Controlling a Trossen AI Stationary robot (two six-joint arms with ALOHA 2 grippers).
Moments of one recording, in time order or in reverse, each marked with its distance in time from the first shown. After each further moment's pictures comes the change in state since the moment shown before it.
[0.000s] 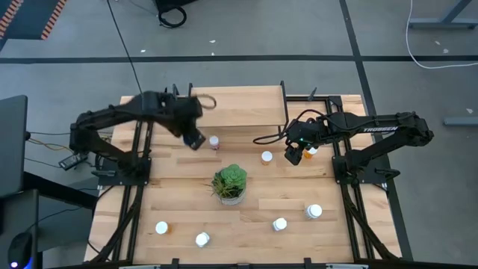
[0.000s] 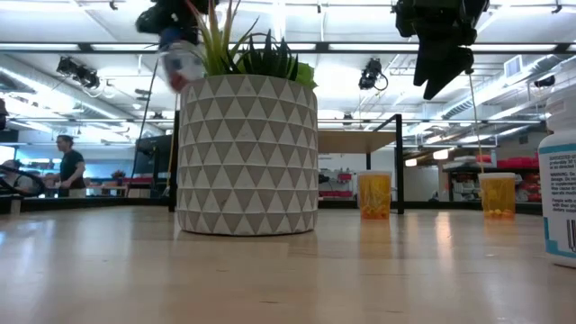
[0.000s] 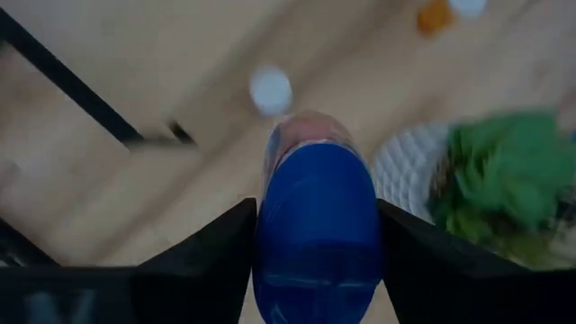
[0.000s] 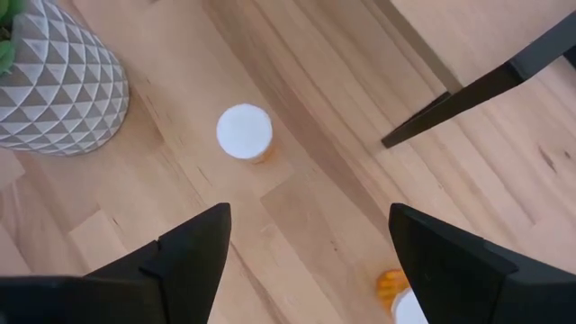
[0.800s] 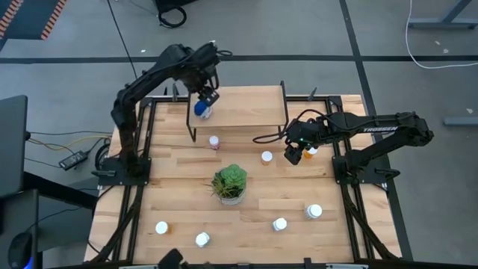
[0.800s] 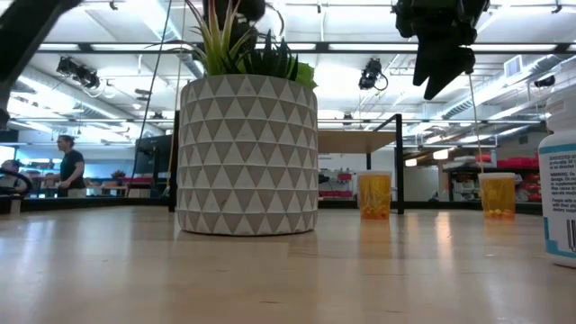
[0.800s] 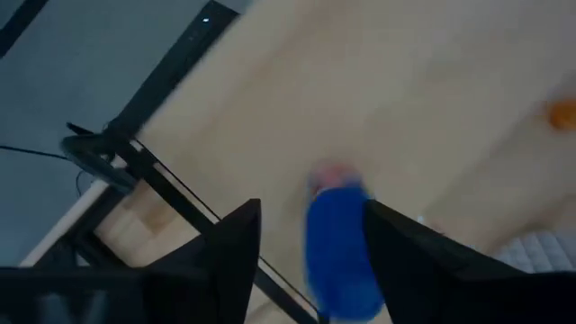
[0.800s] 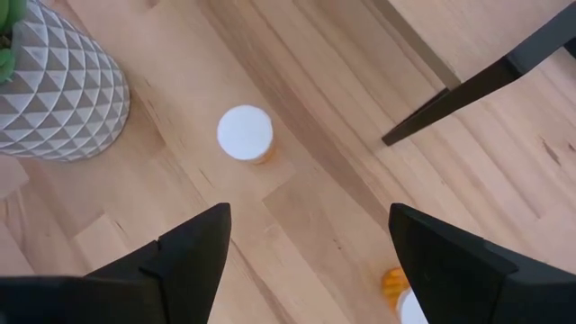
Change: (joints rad) left arm 0.397 0.497 0.602 -0.198 -0.035 0.426; right arm 0.000 0.000 0.000 0.000 -0.001 0.028
